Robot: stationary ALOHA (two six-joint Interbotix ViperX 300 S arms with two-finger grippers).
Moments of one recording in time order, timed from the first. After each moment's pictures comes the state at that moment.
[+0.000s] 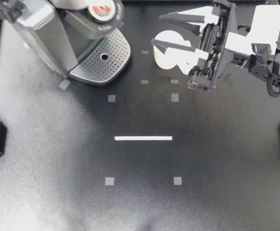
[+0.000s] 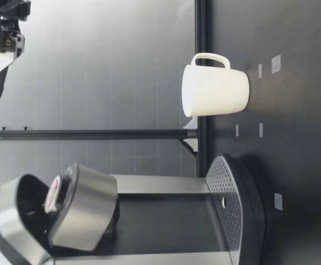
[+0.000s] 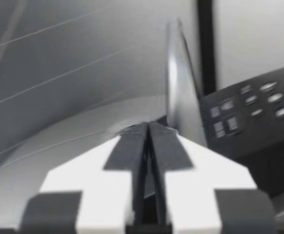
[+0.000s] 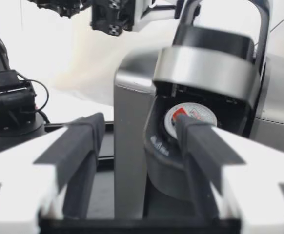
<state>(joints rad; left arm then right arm) 0.48 -0.70 0.80 1.71 0.46 -1.54 -0.25 -0.29 0.77 0.04 -0.63 -0.16</state>
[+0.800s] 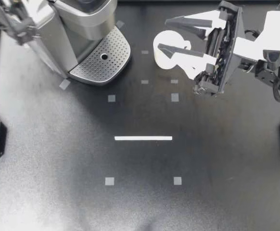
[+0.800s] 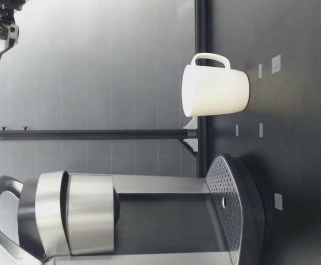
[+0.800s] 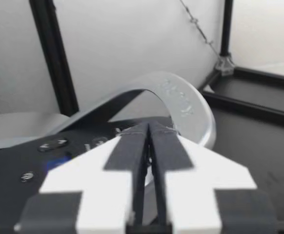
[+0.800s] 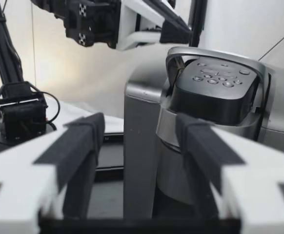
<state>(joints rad) 0.47 -0.63 0.74 1.72 0.14 -1.64 -0.22 -0.32 0.81 0.04 -0.67 -0.16</state>
